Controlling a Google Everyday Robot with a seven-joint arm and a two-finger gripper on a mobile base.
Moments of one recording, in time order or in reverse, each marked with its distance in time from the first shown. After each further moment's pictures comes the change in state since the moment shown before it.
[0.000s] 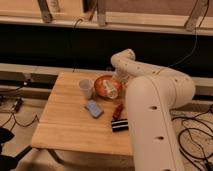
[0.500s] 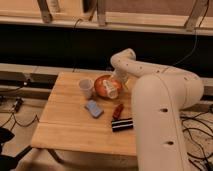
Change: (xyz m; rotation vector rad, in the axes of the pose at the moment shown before) arm 0.009 0.007 -0.016 -0.047 -0.012 -0.064
